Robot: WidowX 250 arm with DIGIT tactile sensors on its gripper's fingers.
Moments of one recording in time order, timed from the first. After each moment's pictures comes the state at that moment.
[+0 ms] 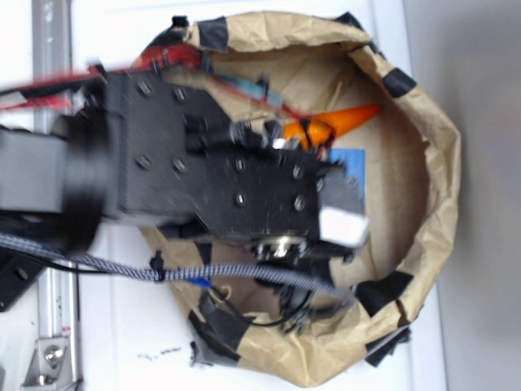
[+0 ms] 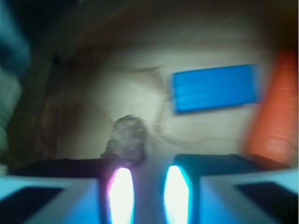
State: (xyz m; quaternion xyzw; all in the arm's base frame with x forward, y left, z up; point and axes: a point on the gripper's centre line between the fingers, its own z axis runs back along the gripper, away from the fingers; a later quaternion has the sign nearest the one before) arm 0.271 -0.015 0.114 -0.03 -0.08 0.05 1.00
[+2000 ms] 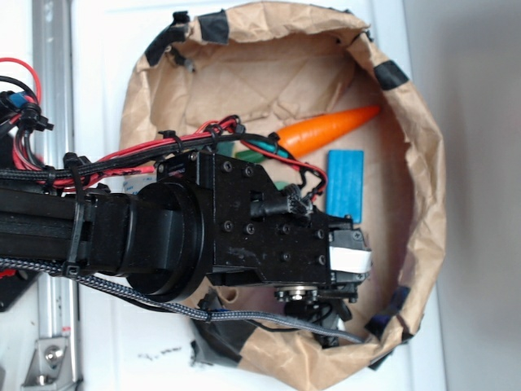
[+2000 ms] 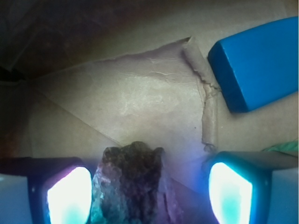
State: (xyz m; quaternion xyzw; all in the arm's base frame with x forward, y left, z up) arm 0.267 -0.080 0.018 -0.08 -0.05 0.10 0.99
